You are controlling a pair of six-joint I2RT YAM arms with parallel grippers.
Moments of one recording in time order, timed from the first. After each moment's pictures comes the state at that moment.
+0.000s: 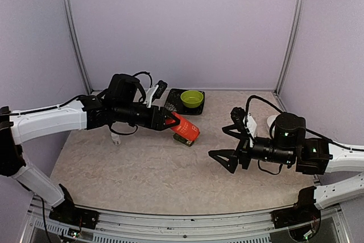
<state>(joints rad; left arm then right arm) -0.81 1.47 1.14 -0.18 0.37 -0.40 1.12 0.91 0.65 0.04 0.04 0.03</state>
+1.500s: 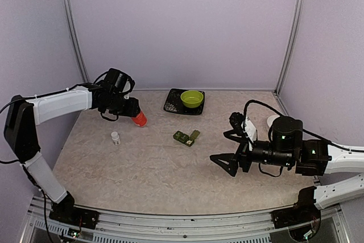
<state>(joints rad) -0.48 1.65 1.27 -0.46 -0.11 -0.23 1.11 0.90 0.62 0.00 0.05 0.05</state>
